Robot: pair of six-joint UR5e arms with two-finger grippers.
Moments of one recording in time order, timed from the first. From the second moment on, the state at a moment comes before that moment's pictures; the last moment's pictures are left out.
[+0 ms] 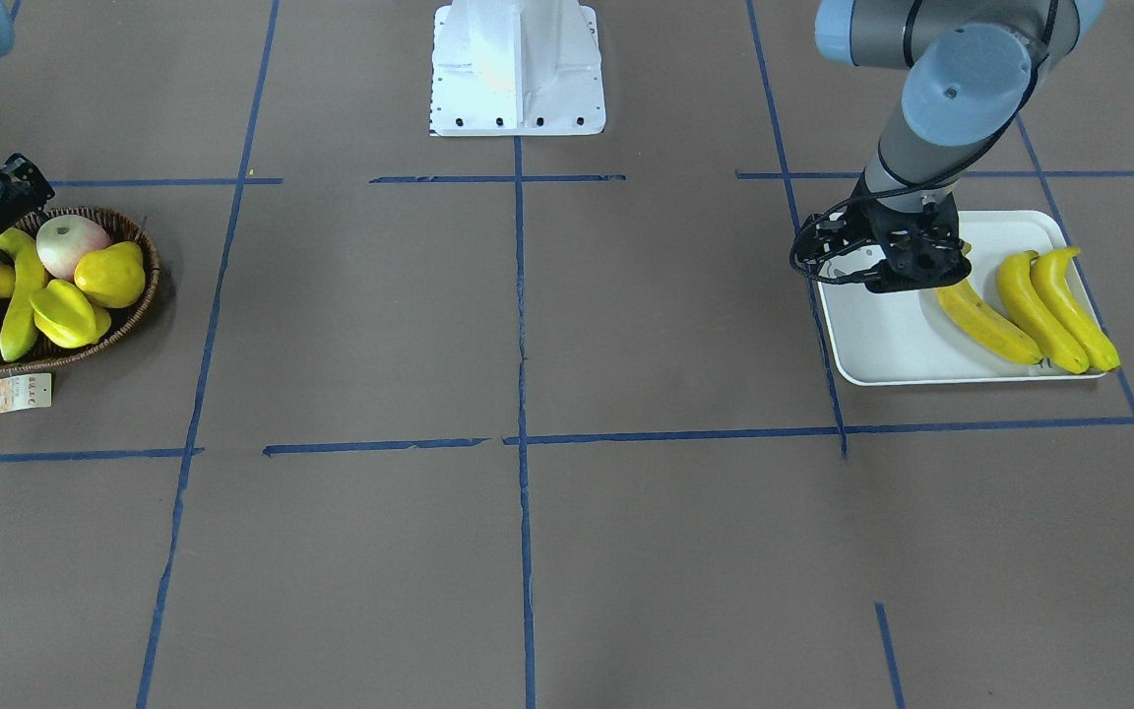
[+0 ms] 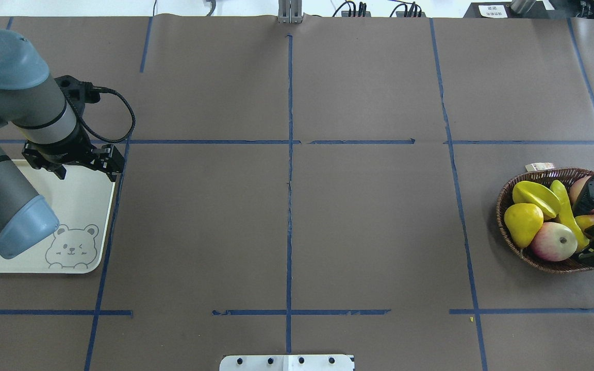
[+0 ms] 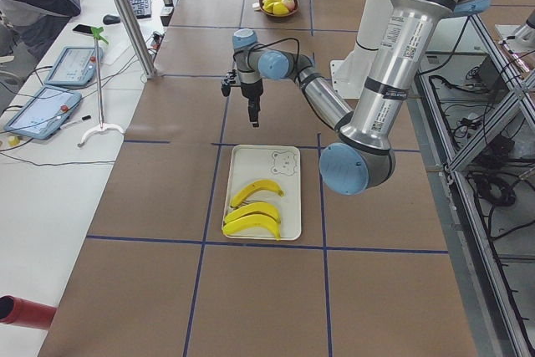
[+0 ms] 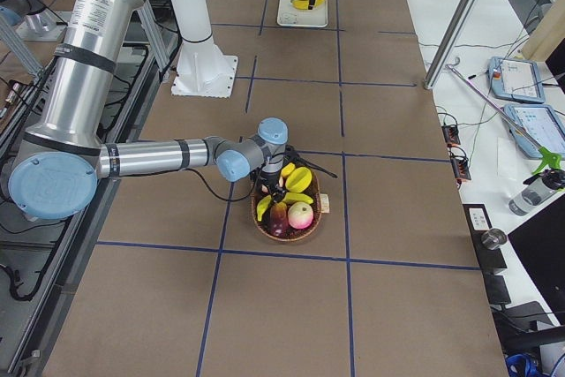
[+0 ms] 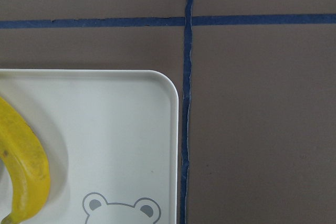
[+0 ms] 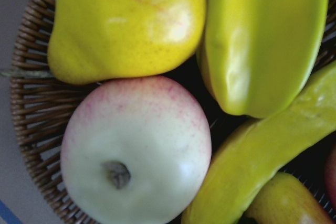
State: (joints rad) left arm -0.83 -1.91 -1.94 -1.27 -2.09 -0.84; right arm 0.86 -1.88 1.88 -1.14 2.14 -0.08
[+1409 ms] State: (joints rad) left arm -0.83 -1.91 -1.94 -1.27 -2.09 -0.84; right arm 0.85 -1.87 1.85 -1.14 2.13 -0.08
